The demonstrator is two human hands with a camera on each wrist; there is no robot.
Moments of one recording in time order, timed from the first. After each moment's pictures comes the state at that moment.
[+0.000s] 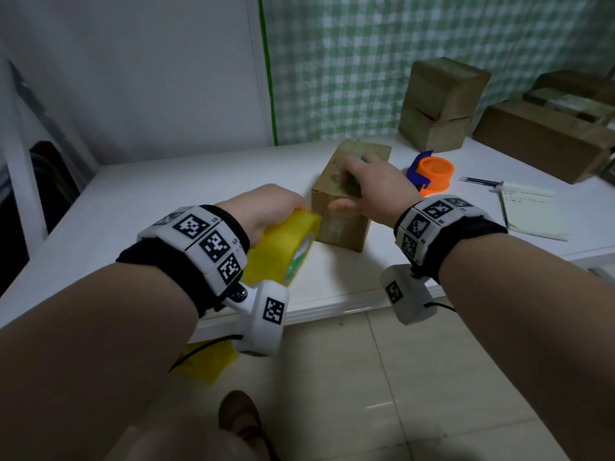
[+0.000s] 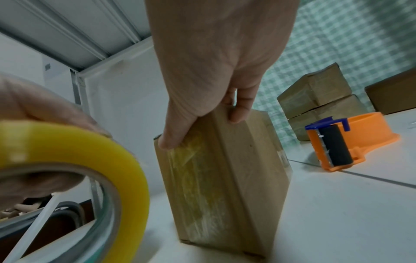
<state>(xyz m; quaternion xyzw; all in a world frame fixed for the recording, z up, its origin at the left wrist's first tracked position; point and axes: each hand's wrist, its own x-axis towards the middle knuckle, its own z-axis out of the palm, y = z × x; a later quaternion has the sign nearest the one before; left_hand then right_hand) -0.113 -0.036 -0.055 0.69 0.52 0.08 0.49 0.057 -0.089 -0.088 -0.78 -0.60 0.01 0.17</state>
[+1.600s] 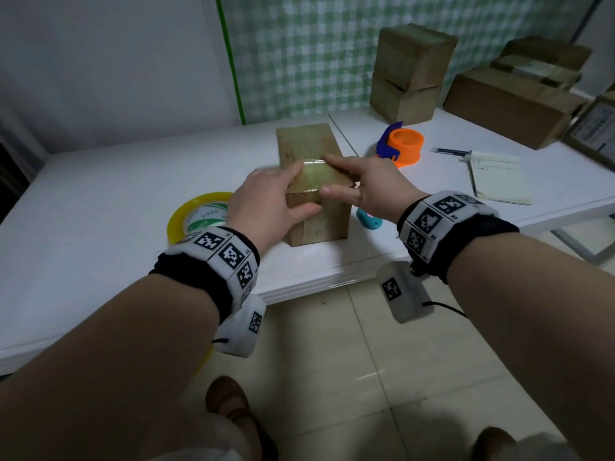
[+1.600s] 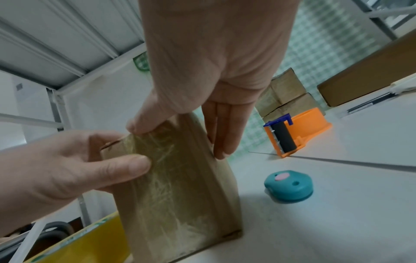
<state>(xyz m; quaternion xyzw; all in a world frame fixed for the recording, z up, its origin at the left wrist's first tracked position) -0.089 -0.042 -0.122 0.91 0.36 0.17 0.10 0.073 -0.133 -0.110 -0.76 -0.56 0.16 0.29</state>
